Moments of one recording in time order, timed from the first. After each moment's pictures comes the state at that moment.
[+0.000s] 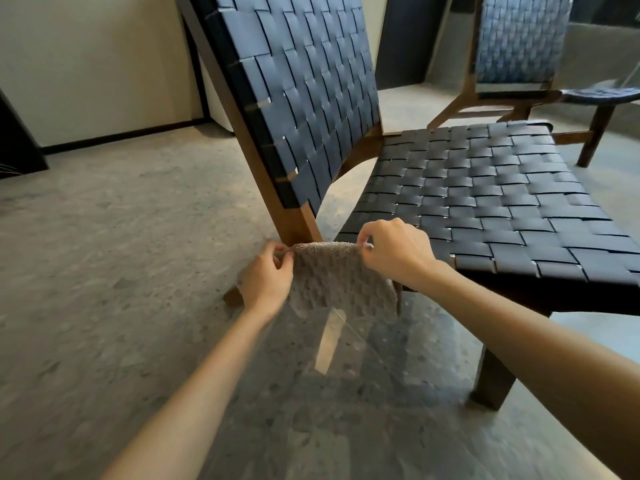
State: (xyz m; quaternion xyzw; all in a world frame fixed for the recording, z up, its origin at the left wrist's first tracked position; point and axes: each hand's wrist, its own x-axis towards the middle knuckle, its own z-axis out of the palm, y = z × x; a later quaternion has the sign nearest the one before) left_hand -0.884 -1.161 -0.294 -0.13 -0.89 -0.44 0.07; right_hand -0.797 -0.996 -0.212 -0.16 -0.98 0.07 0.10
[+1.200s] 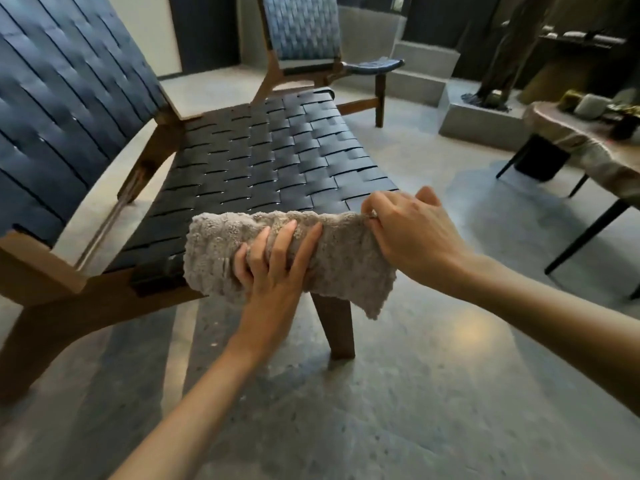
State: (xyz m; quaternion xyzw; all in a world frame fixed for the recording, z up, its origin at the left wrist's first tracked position) left_hand -0.732 -0.973 -0.310 -0.54 -0.73 -0.23 0.35; right_hand -0.583 -0.859 -0.183 -0.28 -0.94 -0.11 0.18
